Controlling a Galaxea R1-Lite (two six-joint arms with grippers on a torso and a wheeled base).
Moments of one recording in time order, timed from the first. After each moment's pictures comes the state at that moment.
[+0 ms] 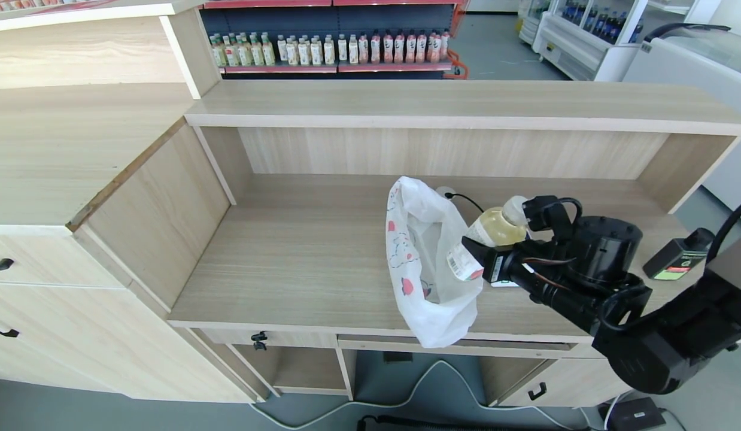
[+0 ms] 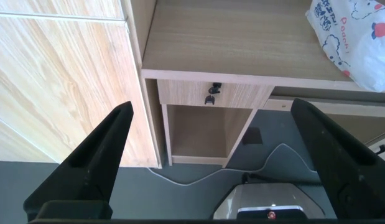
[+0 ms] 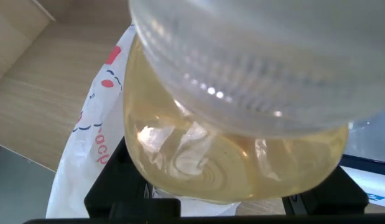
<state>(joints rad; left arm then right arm) -0.01 0.00 0.00 0.02 -0.05 -0.05 0.39 1.97 -0.65 -1.28 0.01 0.08</state>
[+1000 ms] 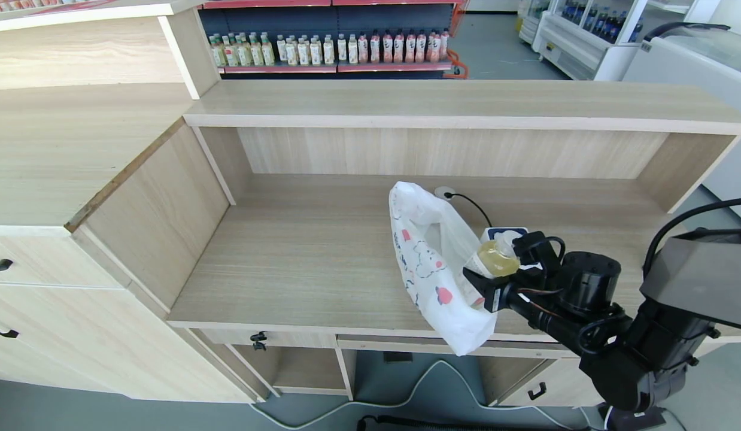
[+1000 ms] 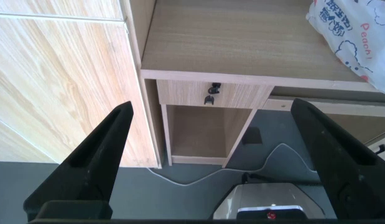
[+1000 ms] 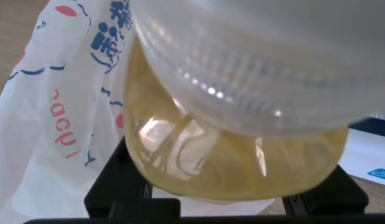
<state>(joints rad) -0.01 0.00 0.00 0.02 -0.05 -0.05 0.33 2.16 -0.56 -1.49 0.11 -0.02</state>
